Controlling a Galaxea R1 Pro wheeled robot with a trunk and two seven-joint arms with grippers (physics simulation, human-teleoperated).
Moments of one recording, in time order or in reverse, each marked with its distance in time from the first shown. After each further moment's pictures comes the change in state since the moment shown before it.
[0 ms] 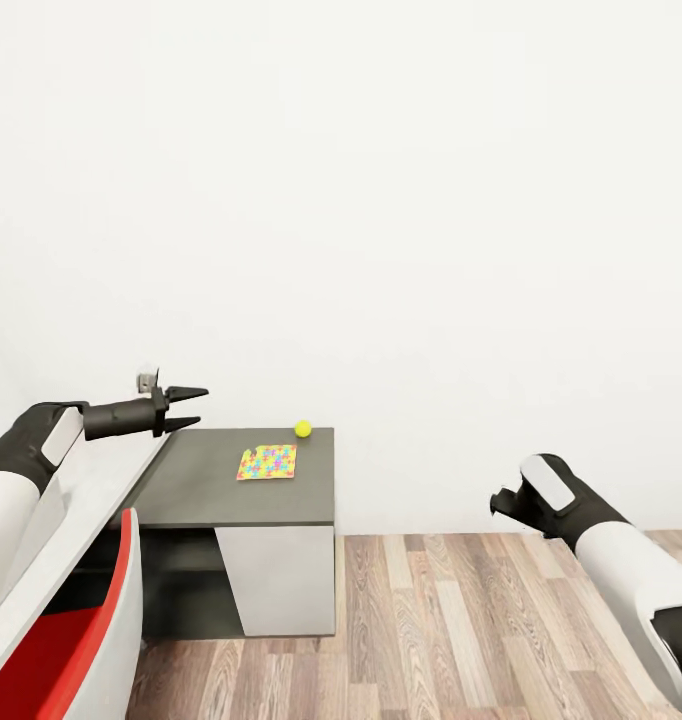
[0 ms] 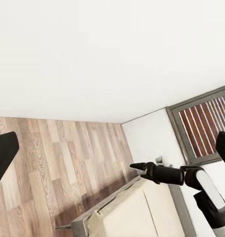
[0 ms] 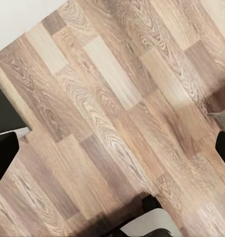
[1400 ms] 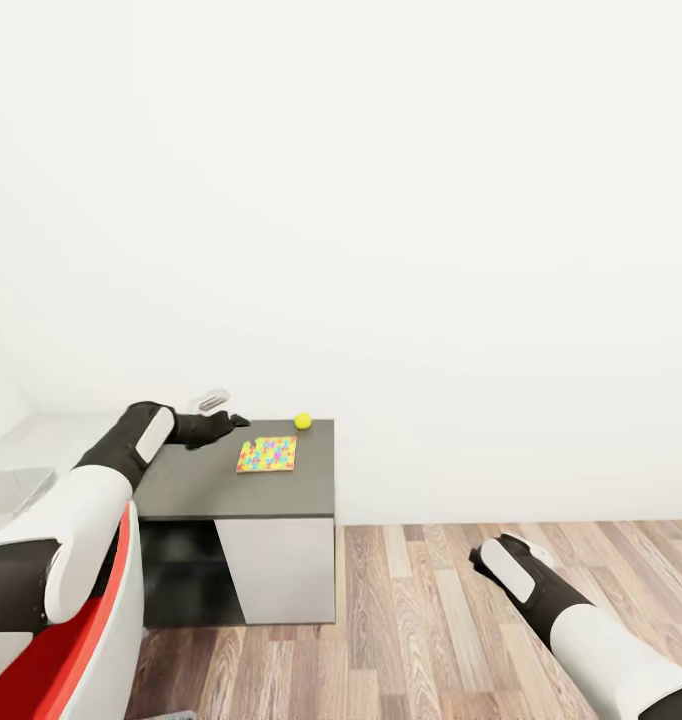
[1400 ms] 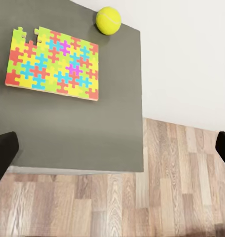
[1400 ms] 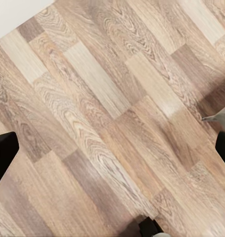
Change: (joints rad) left arm 0.000 -0.253 -0.006 0.002 -0.033 -0.238 0.851; right arm 0.231 0.097 0.192 0.004 -0.006 -0.465 0.013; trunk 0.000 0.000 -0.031
